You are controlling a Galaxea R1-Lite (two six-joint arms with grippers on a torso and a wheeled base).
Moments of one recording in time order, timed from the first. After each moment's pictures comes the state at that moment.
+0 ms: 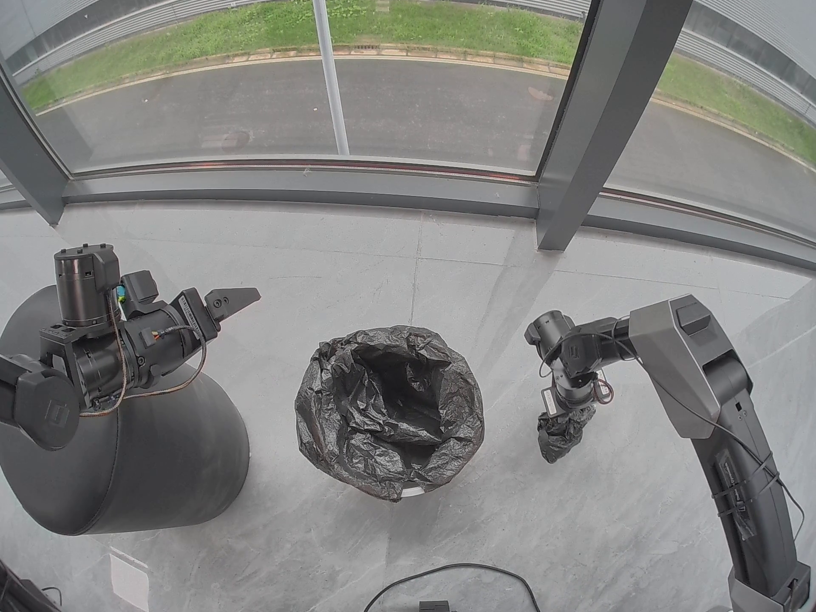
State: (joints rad) left arm -0.17 1.66 -0.72 -0.62 -0.23 -0.59; right arm 0.29 2.75 -2.00 0.49 -0.50 0.14
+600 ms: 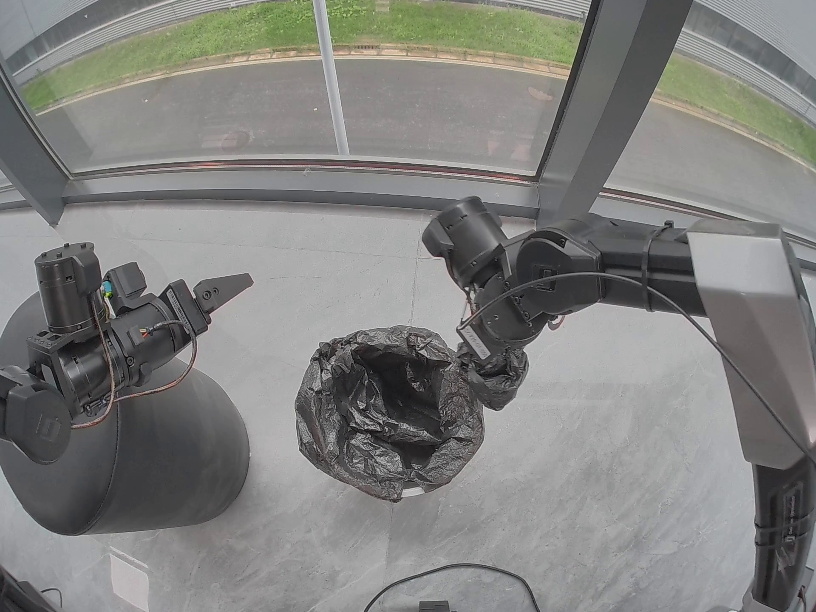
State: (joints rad) left arm -0.17 1.62 -0.66 -0.73 -0.24 -0.59; right arm 0.68 2.31 -2.00 0.60 -0.67 -0.10
